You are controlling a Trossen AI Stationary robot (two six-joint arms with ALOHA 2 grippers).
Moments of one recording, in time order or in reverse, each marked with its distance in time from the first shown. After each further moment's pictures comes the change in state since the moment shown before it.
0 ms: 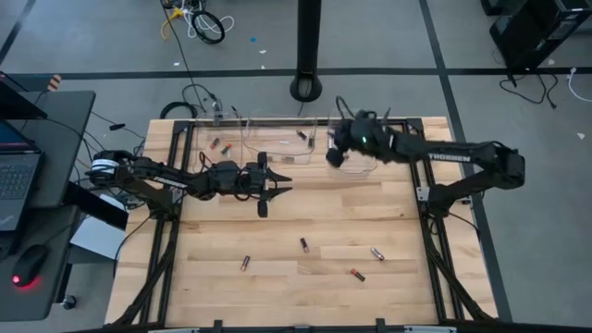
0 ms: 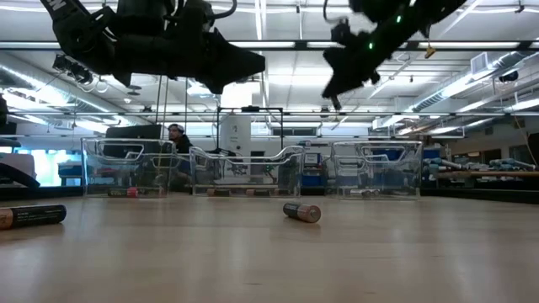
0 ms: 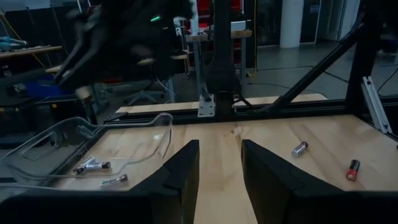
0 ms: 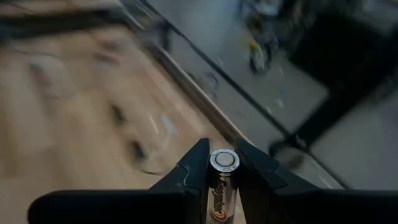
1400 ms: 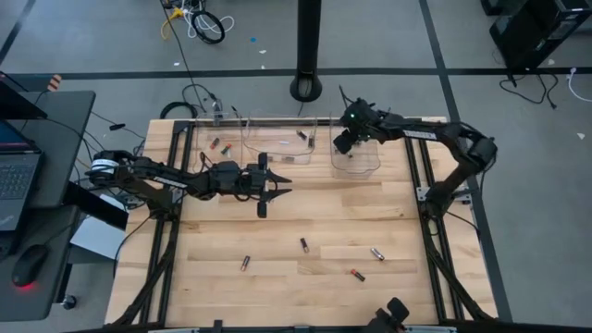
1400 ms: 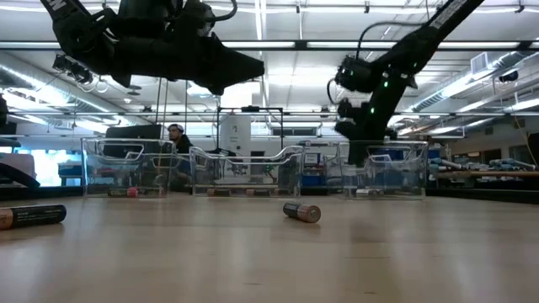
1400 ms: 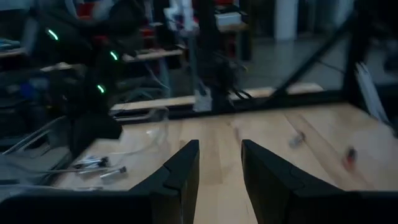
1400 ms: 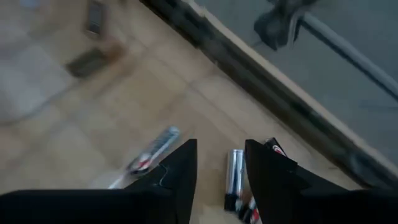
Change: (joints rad) left arm 0.000 0.000 -0.002 -0.024 0.020 0.028; right arm -0.391 0.300 0.000 -0.141 -0.224 0.068
